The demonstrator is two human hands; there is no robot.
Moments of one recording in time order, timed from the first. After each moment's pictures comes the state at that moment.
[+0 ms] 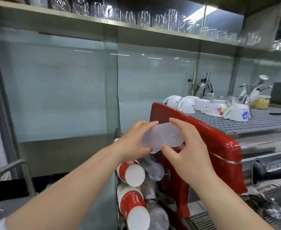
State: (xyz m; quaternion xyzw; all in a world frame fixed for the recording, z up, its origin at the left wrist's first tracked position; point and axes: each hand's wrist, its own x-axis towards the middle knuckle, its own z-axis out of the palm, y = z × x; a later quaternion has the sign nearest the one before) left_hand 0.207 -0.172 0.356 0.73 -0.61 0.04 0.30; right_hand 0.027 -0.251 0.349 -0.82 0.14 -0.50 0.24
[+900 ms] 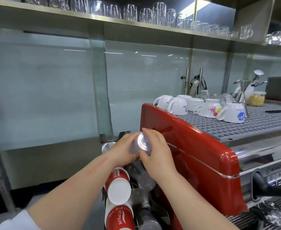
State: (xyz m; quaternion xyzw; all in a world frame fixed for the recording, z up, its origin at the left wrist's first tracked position) left_hand 0.251 -0.248 0.325 0.73 -0.59 -0.04 0.34; right_hand 0.112 -0.312 0.314 -0.85 0.15 -0.44 0.25
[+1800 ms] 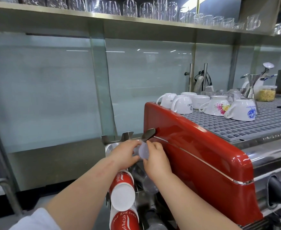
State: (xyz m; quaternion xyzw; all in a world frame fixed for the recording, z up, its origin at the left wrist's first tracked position) left_hand 0.281 -0.261 0.301 0.82 -0.54 0.05 0.21; right_hand 0.155 -0.336 0.281 -0.89 0.28 -0.30 0.22
